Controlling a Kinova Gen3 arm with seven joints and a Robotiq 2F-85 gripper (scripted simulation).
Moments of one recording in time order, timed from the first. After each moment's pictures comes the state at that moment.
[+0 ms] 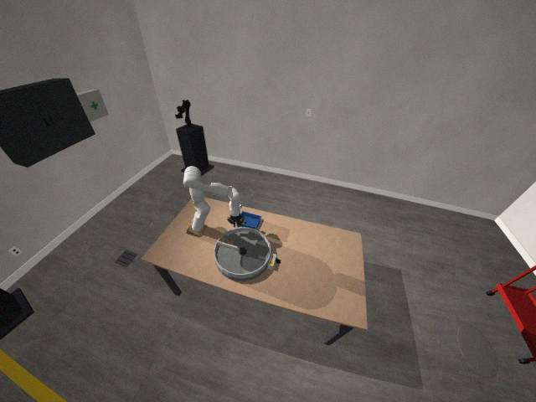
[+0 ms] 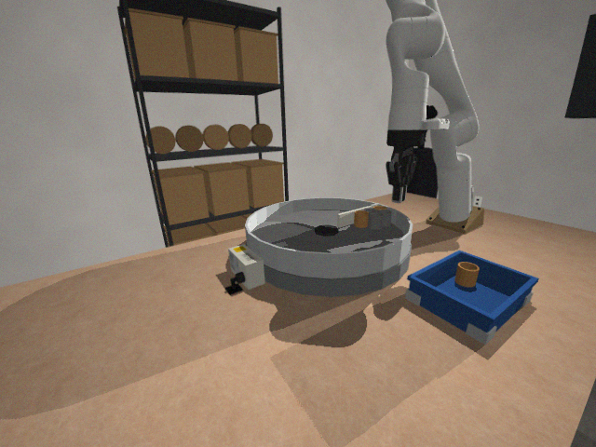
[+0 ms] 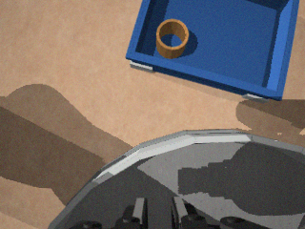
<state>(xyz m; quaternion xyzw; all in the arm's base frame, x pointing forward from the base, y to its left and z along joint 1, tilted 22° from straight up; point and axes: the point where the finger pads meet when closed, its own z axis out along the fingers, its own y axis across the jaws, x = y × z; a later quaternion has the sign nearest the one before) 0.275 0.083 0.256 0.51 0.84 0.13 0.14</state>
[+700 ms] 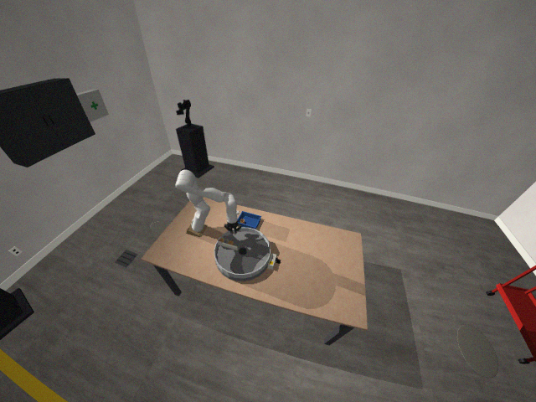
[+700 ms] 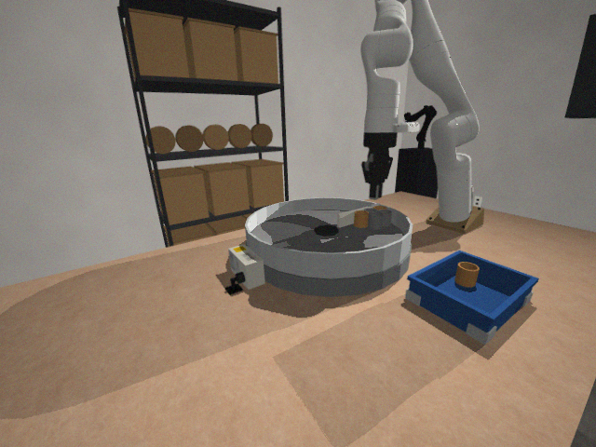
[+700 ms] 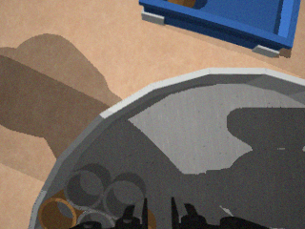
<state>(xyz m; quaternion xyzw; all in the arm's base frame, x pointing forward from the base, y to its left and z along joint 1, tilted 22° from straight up) 0.294 0.020 0.252 0.51 0.84 0.13 0.14</state>
